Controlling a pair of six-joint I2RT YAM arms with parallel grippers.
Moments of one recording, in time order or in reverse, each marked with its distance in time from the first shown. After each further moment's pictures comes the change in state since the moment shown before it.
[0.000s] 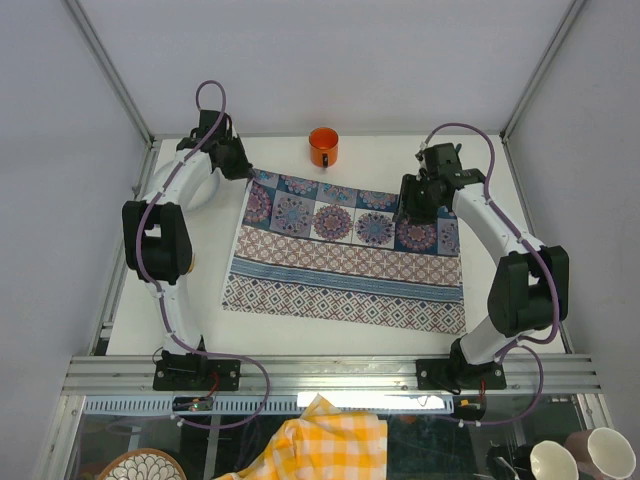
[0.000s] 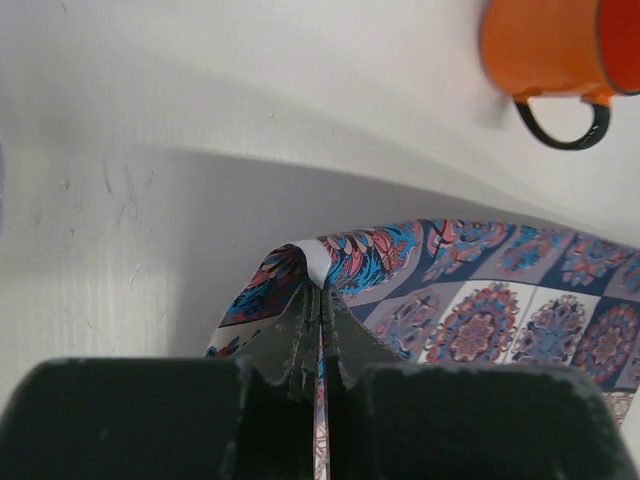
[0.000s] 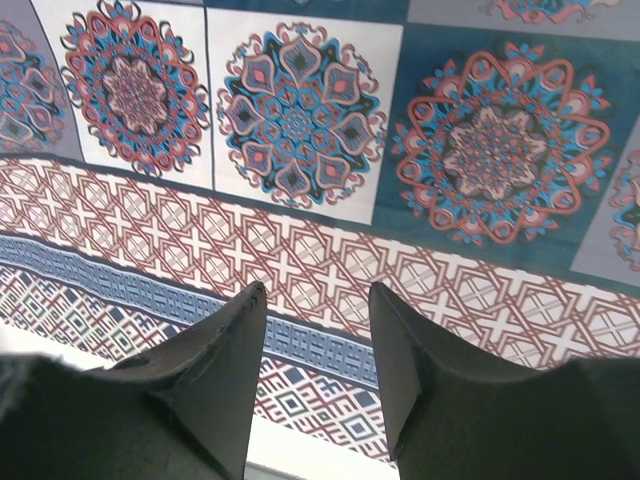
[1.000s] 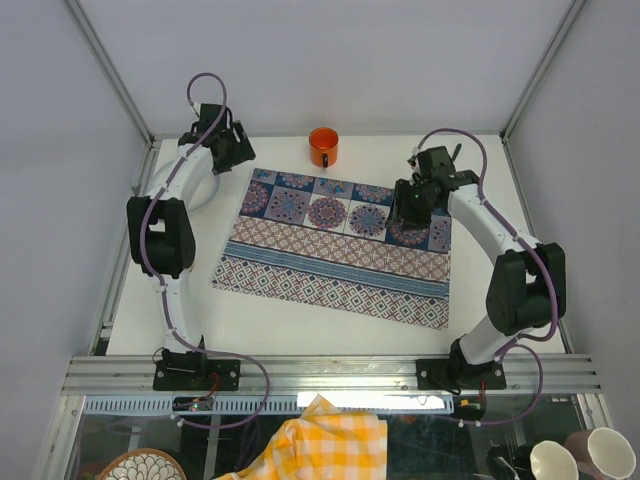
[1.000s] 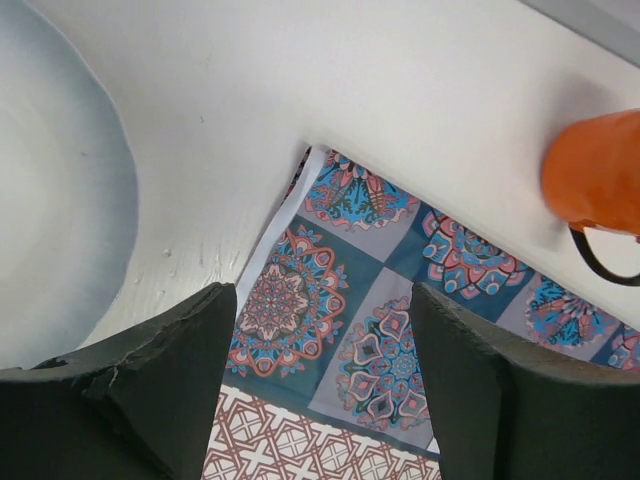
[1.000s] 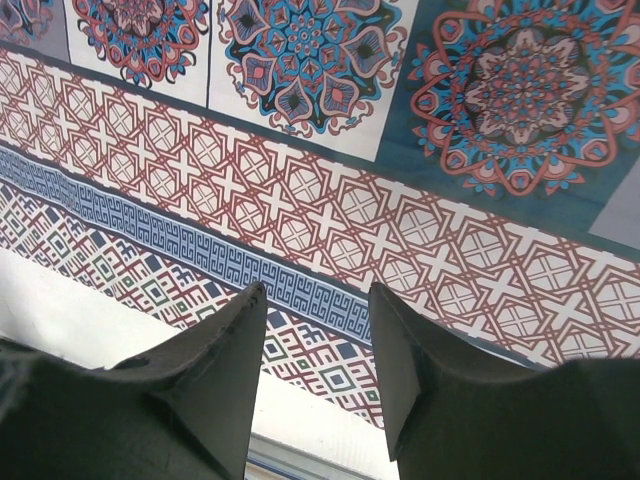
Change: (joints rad) left arm 0.000 0.092 0.134 0.019 -0.233 -0.035; right arm 0.022 0.007 -0.011 -0.017 -0.056 0.021
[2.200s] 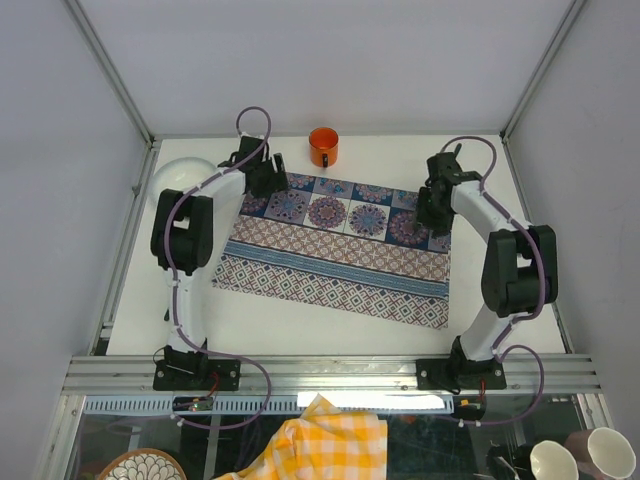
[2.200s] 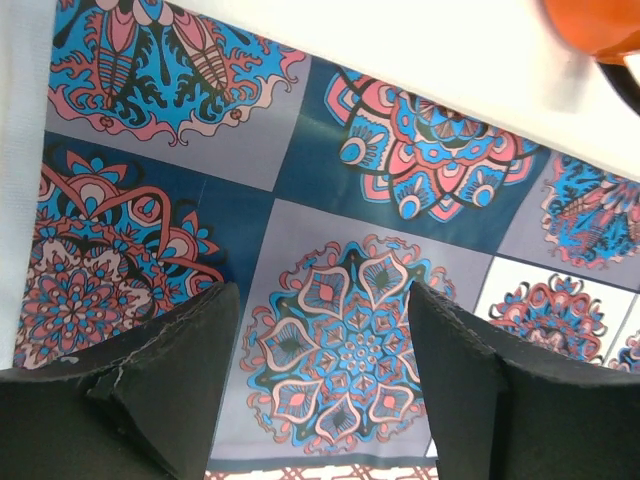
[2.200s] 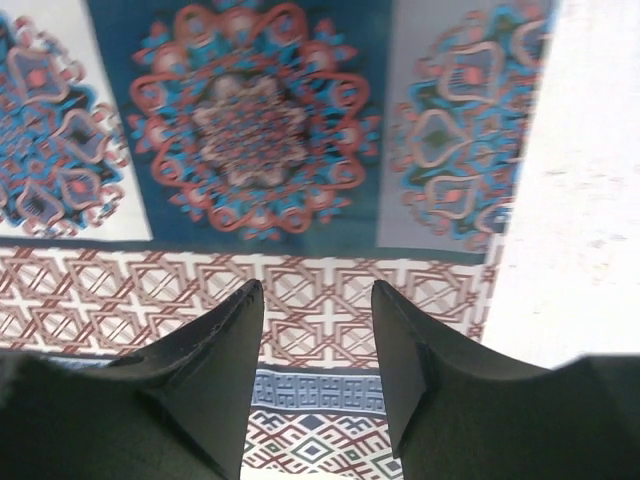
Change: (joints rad) left arm -0.148 0.055 -0.246 0.264 0.117 0.032; right arm -0.074 0.122 -0.017 -0.008 0.299 0.000
